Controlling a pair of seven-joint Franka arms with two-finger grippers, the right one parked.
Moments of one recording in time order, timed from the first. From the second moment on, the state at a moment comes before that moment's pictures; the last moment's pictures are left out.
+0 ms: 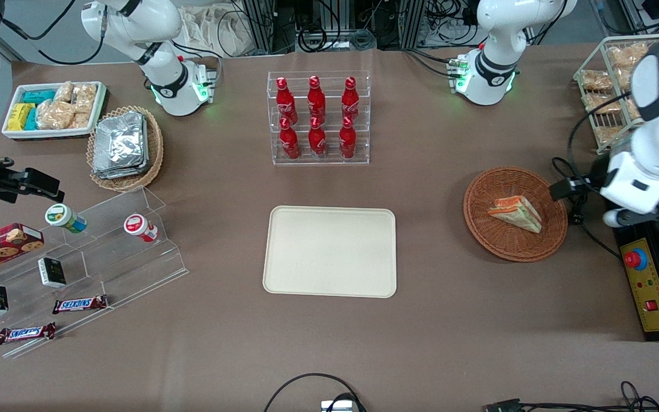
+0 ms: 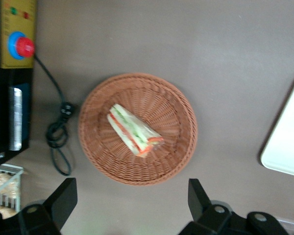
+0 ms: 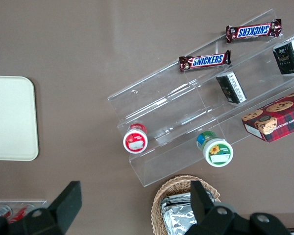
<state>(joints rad) 0.21 0.11 -0.26 -1.64 0.06 1.61 -0.28</state>
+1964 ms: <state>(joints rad) 0.35 0.15 -0.25 -2.20 -0.19 2.13 -1.05</state>
